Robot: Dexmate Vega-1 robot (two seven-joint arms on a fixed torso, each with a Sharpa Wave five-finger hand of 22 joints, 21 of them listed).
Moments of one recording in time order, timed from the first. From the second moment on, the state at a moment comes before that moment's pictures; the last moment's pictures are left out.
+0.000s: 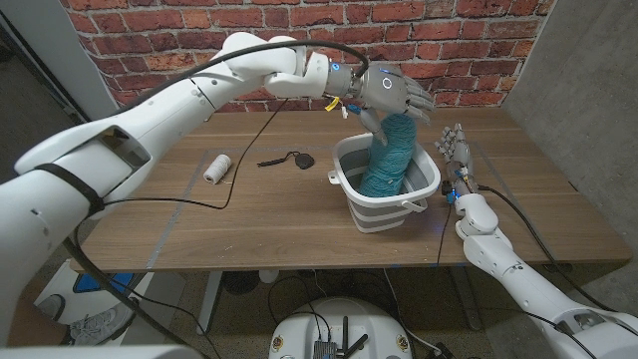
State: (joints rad) left arm 0.01 0.59 0.91 -1.70 1.12 -0.73 -0.12; left_hand 0.57 -0.01 0.21 -0.09 0.18 0.13 -0.11 0.19 0.18 0.04 -0.03 0.19 0.18 0.06 -0.01 0.18 0.17 0.17 -0.04 0.19 0.17; right arm -0.88 -0.44 -0.31 -1.15 0.58 0.54 -0.13; right_hand 0.04 0.08 0.32 0.15 0.27 0.11 0.00 0.19 0.17 0.10 -0.03 0.19 0.19 0.00 -0.01 0.21 0.30 0.25 -0.02 0.18 0.17
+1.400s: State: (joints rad) left arm 0.33 0.64 0.68 -1.81 0.68 -0.32 -0.25; left_hand 0.49 0.05 0.21 -0.06 0.18 0.16 -0.08 0.20 0.18 0.06 -0.03 0.19 0.18 0.07 -0.01 0.18 0.17 0.18 -0.04 0.19 0.17; right arm -0.91 -0.50 -0.31 -1.22 0.57 0.48 -0.13; right_hand 0.04 0.08 0.33 0.15 0.26 0.11 0.00 0.19 0.17 0.10 -0.03 0.19 0.19 0.00 -0.01 0.21 0.30 0.25 -0.02 0.18 0.17
